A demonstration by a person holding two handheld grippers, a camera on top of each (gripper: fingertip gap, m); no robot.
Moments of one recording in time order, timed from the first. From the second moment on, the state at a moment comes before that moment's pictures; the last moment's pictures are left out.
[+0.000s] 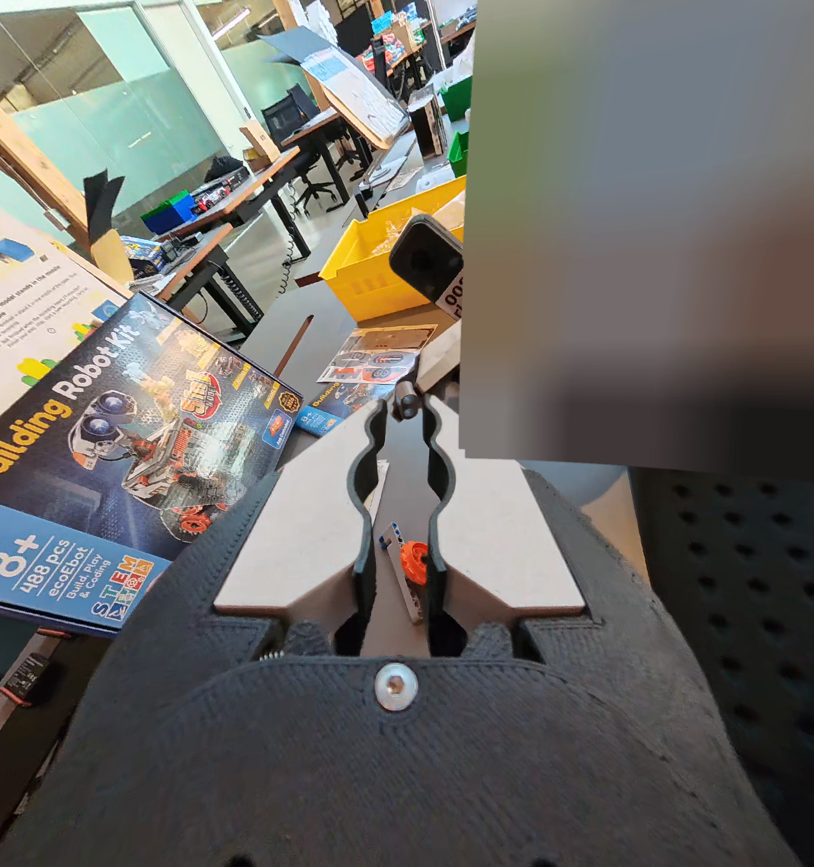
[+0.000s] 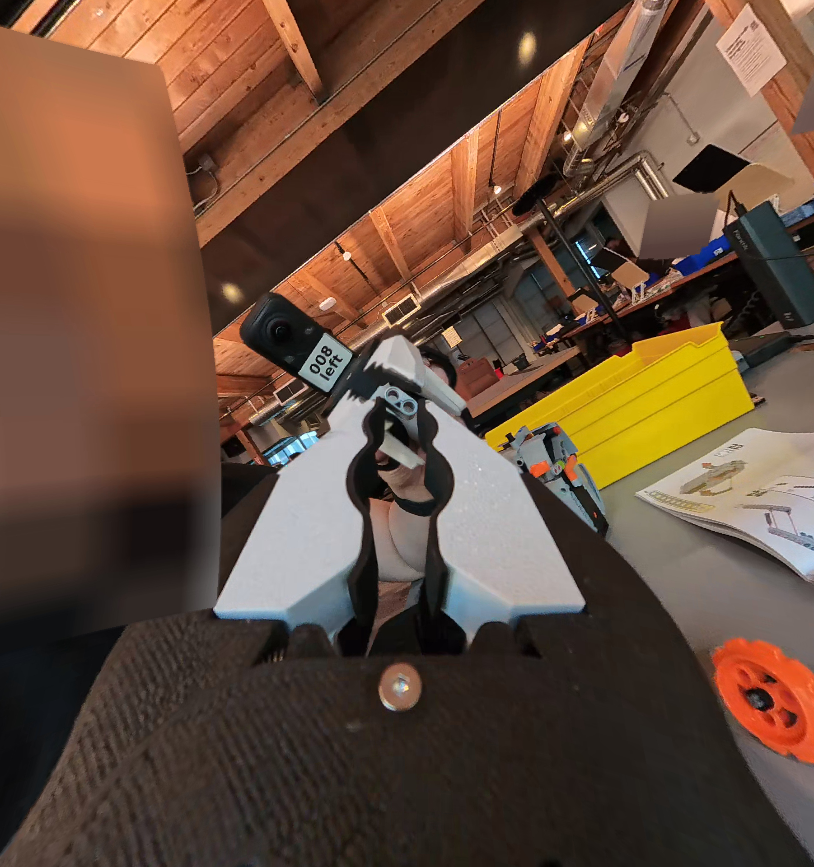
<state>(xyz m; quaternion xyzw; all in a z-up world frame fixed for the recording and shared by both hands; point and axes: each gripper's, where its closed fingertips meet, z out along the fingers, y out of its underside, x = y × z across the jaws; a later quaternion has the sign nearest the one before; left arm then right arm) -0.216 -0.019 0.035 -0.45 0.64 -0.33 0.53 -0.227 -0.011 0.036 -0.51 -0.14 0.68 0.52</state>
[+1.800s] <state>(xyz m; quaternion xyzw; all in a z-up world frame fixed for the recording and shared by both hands) -0.233 -0.024 0.013 -0.59 0.56 -0.56 0.16 -0.244 -0.019 0.014 -0.52 -0.42 0.02 0.75</state>
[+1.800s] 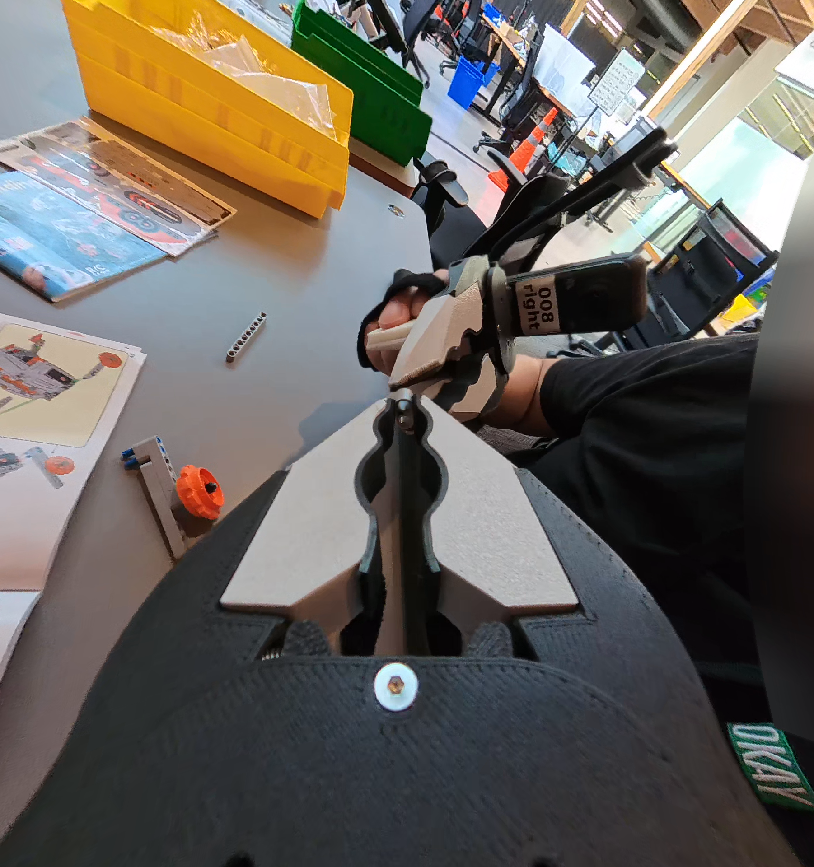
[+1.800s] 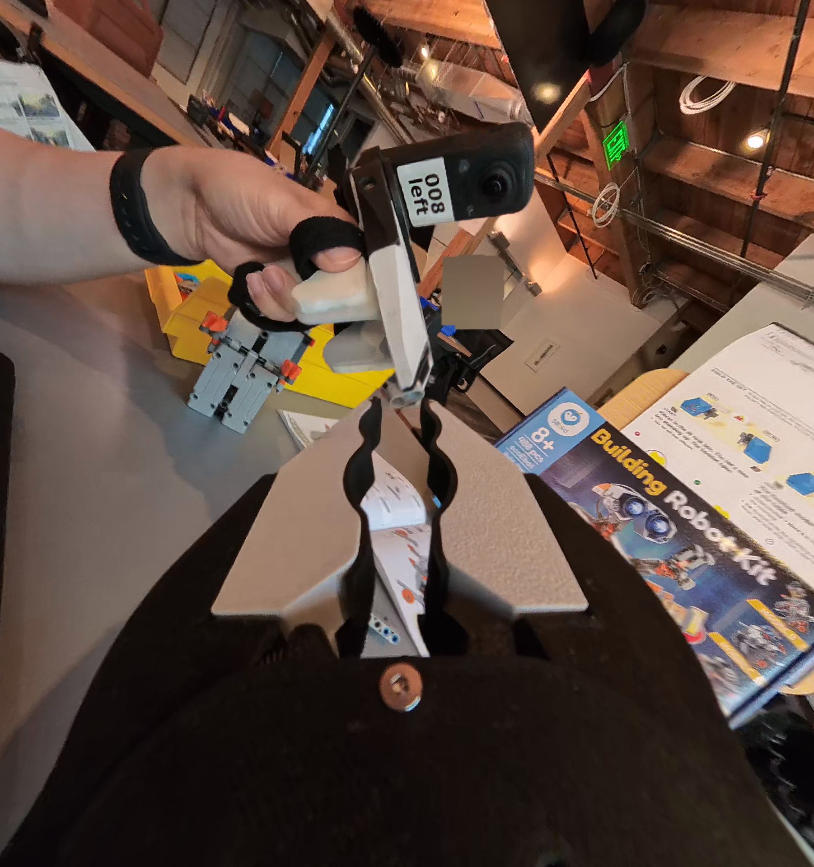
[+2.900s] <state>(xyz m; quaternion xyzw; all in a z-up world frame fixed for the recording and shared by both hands) -0.333 0.023 0.121 -0.57 0.52 -0.53 0.35 -0.288 0.029 -0.160 -0.65 -0.70 0.13 0.24</state>
